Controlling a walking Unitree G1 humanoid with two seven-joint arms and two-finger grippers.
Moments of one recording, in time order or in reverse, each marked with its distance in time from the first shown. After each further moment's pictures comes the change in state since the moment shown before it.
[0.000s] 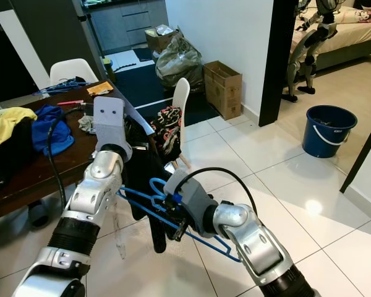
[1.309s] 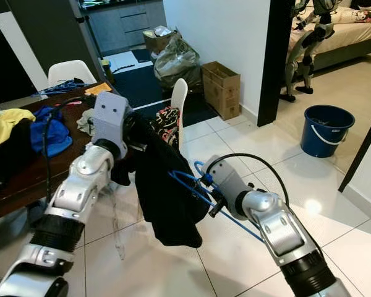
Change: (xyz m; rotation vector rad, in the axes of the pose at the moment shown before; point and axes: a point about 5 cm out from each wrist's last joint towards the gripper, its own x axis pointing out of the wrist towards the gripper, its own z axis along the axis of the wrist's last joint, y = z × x) left arm 0.001 0.010 0.013 0.139 -0.077 -0.247; right arm -0.037 -0.062 -0.027 0.022 0.202 -0.339
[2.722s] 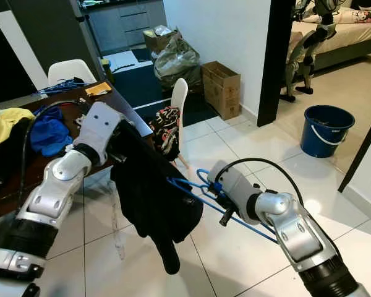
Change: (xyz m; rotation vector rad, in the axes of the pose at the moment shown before) left arm -0.014 0.026 -0.011 0.262 0.024 -0.127; right arm -0.020 -0.001 -0.004 -0.113 -0.031 0.142
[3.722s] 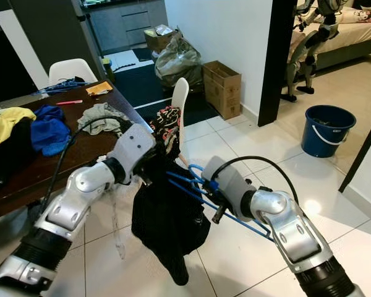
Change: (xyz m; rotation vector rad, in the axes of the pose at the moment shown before) left arm -0.006 -0.061 0.016 -0.001 -0.096 -0.398; right arm 0.002 0.005 0.013 -0.021 -0.093 0.008
